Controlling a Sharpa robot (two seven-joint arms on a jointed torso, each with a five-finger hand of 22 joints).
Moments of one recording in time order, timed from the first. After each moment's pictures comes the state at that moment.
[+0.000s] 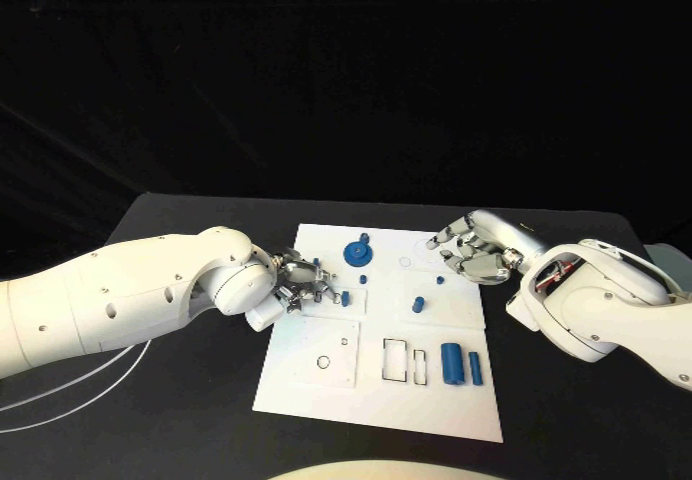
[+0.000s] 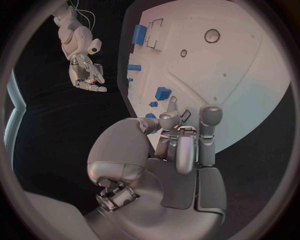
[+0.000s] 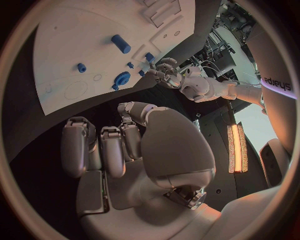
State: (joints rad) left arm 1.21 -0.85 -0.05 1.58 -0.51 -0.19 -0.58; left_hand 1.04 0.00 0.67 0.29 0.26 1.00 0.14 0.18 0.10 1.29 0.05 1.06 0.96 1.47 -0.02 1.54 1.31 0.15 1.18 0.08 1.25 0.85; right arm 1.27 -0.96 -0.12 1.78 -1.27 -0.44 -0.18; right_hand 1.32 -0.09 0.66 -0.03 0.41 1.01 0.16 0.09 0.09 1.41 0.08 1.40 1.31 1.47 0.00 1.52 1.31 0.06 1.44 0.10 1.35 1.31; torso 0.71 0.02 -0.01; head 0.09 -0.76
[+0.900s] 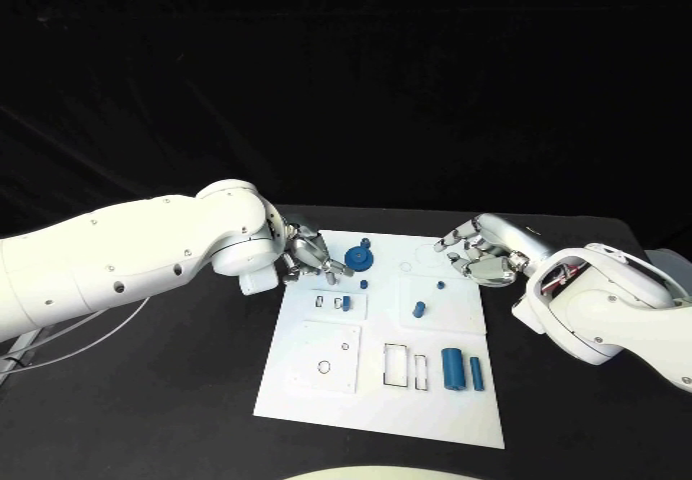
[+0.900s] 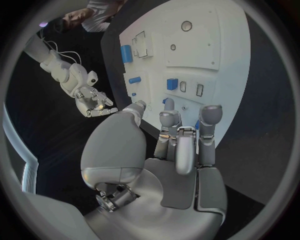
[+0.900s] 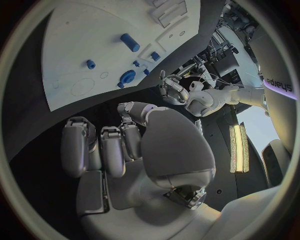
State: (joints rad) left arm 1.34 -0.79 -0.03 1.57 -0.84 0.13 -0.65; left_hand 1.10 -0.15 0.19 0.29 0.25 1.05 0.09 0.31 0.17 1.28 0.02 1.04 0.93 1.47 -0.04 1.53 1.31 0.15 1.17 0.06 1.24 0.82; right arm 1.27 -0.96 -0.12 1.75 -1.27 -0.45 -0.18; right_hand 1.32 -0.09 0.66 -0.04 0.41 1.01 0.16 0.09 0.09 1.41 0.08 1.40 1.31 1.47 0.00 1.52 1.31 0.06 1.44 0.10 1.35 1.31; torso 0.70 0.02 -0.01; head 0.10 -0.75
